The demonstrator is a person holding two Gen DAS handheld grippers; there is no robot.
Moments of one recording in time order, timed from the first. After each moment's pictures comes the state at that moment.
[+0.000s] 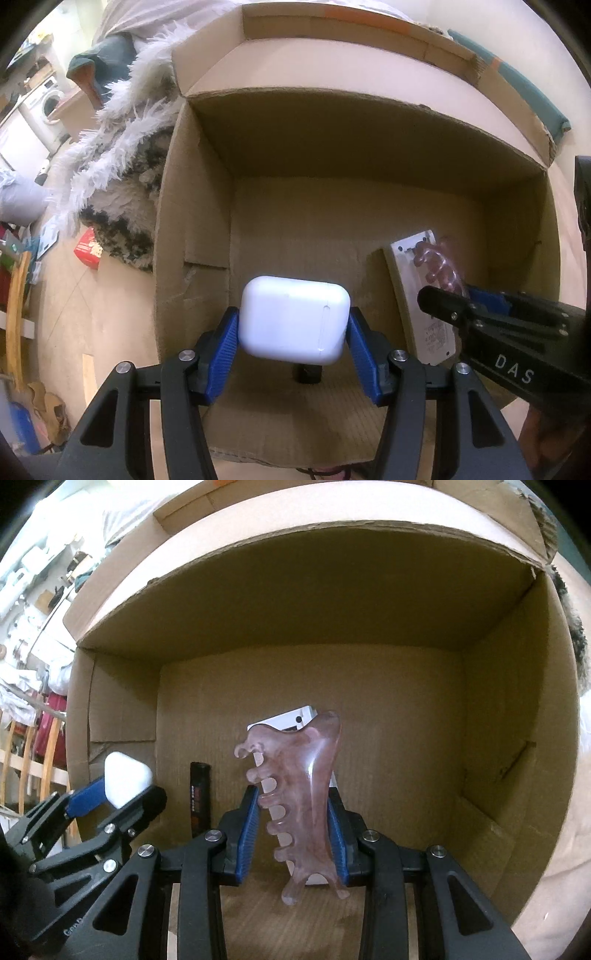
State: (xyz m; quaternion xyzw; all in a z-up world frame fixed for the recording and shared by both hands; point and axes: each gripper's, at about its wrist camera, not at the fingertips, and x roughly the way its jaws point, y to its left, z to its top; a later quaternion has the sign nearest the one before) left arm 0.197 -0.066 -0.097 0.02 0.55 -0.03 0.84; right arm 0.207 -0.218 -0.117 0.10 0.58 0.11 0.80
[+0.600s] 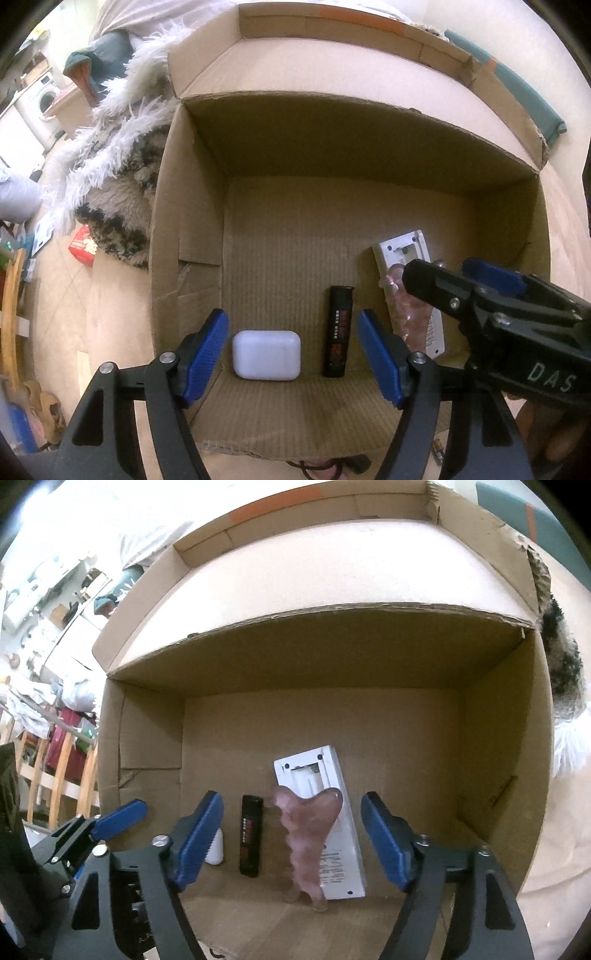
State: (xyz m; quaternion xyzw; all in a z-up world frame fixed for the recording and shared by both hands) left arm 0.195 -0.071 -0.092 0.01 0.55 -0.04 0.83; right arm 0.205 -0.220 -0.096 0.12 0.54 0.13 0.82
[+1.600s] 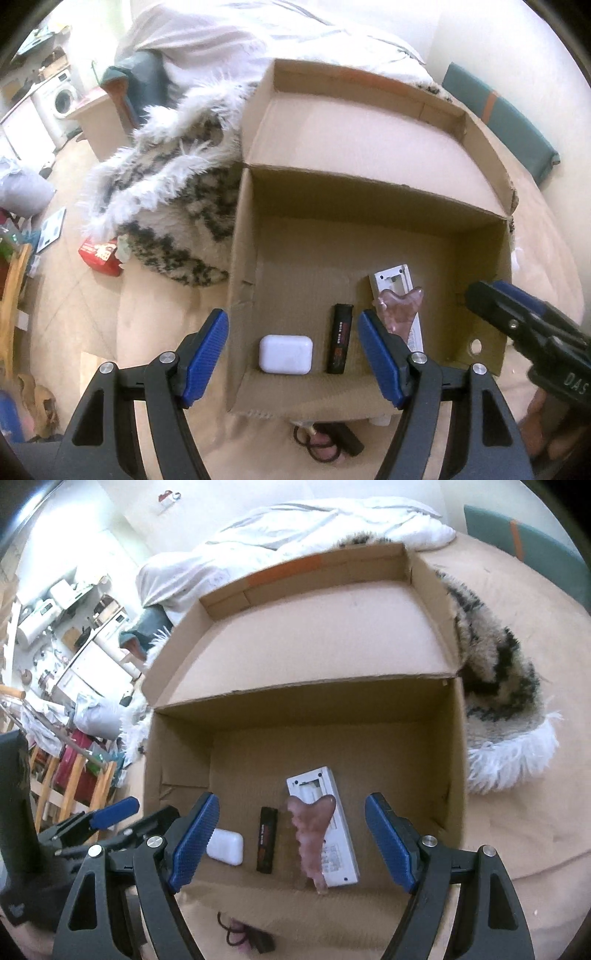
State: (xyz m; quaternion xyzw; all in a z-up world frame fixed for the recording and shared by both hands) left arm 0.170 -0.036 -0.029 -0.02 0.51 -0.03 0.86; right arm 0.159 -0.249 -0.035 0.13 0.46 0.13 0.87
